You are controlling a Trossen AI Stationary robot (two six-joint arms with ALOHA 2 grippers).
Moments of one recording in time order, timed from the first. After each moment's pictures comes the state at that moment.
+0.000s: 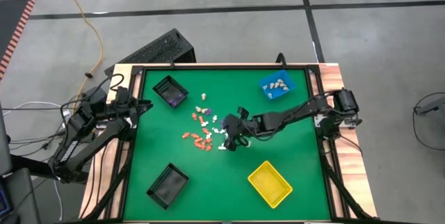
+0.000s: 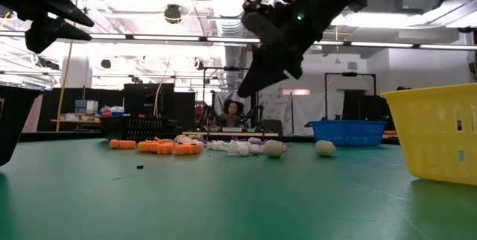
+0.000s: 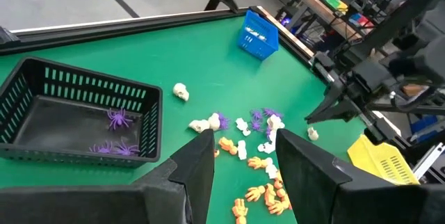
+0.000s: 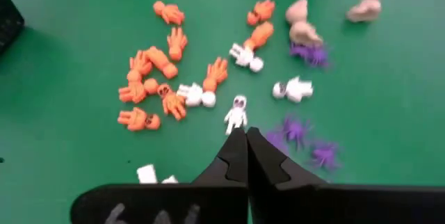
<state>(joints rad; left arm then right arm) 0.86 0.04 0.54 -0.78 0.40 -0.43 0.12 1.72 1.11 -0.14 0.33 0.36</state>
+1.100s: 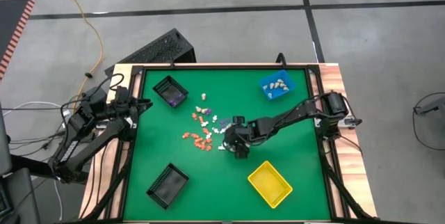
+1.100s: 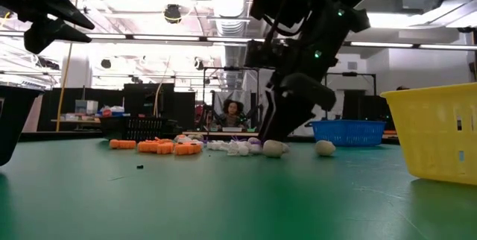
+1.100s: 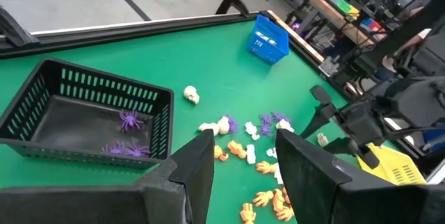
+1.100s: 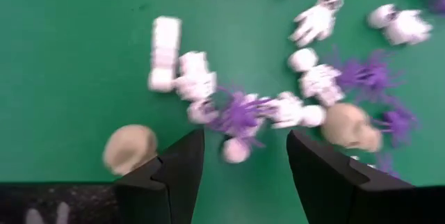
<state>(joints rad) 0.86 0.04 0.54 -0.78 0.36 -0.43 0.14 1.84 1.11 -0.26 0.21 0.01</state>
